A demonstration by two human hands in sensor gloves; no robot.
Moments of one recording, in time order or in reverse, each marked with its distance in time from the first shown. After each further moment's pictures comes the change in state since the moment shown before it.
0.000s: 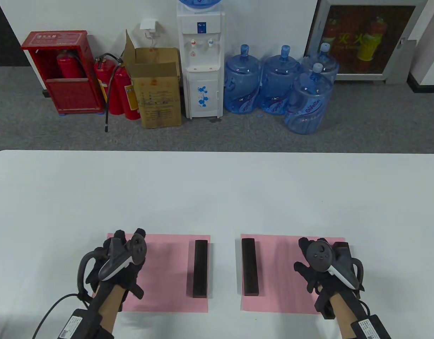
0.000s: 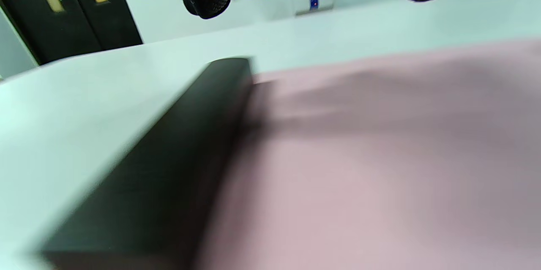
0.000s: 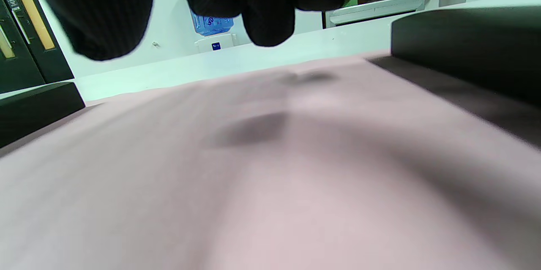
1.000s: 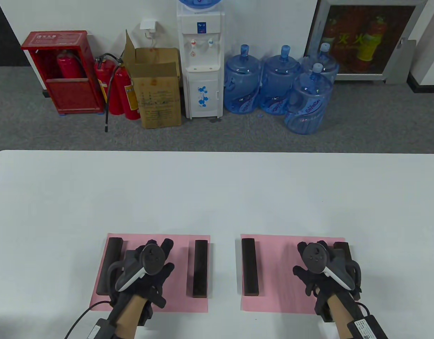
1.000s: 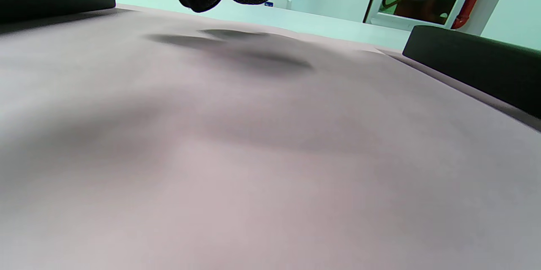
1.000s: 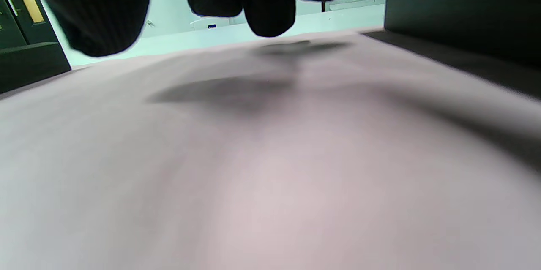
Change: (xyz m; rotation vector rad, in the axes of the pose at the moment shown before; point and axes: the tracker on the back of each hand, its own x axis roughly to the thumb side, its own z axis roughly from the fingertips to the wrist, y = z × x) left_hand 0.031 -0.043 -0.002 -0.018 -0.158 0.213; right_hand 0.003 0.011 0.001 0.050 0.013 0.058
